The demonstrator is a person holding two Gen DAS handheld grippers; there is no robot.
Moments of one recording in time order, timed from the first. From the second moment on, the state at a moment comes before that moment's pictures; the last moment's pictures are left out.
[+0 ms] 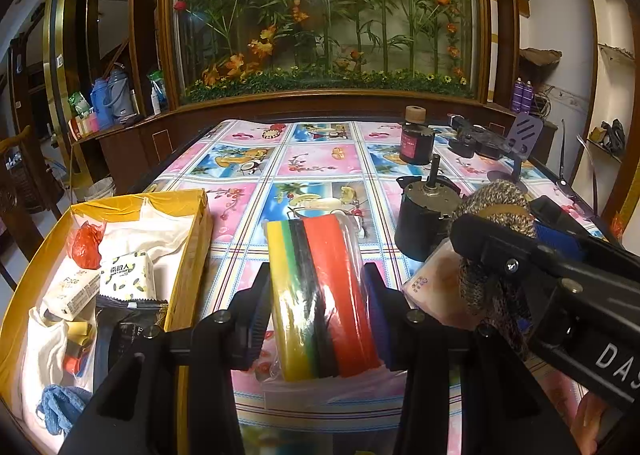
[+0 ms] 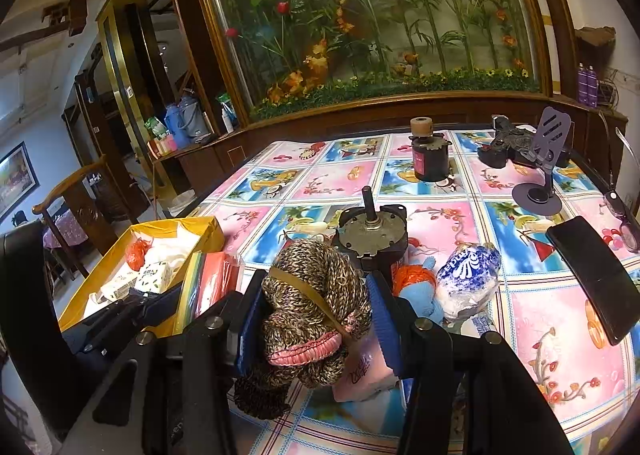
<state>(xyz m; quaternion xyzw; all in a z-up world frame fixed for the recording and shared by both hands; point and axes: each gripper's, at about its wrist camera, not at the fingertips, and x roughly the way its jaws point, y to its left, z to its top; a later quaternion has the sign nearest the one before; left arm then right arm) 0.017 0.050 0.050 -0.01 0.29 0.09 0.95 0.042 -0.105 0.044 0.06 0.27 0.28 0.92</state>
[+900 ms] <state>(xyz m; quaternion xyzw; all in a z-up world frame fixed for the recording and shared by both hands) 0.020 0.048 0.047 -0.01 0.29 0.10 0.95 0.040 -0.117 0.050 0.09 0.27 0.28 0.92</state>
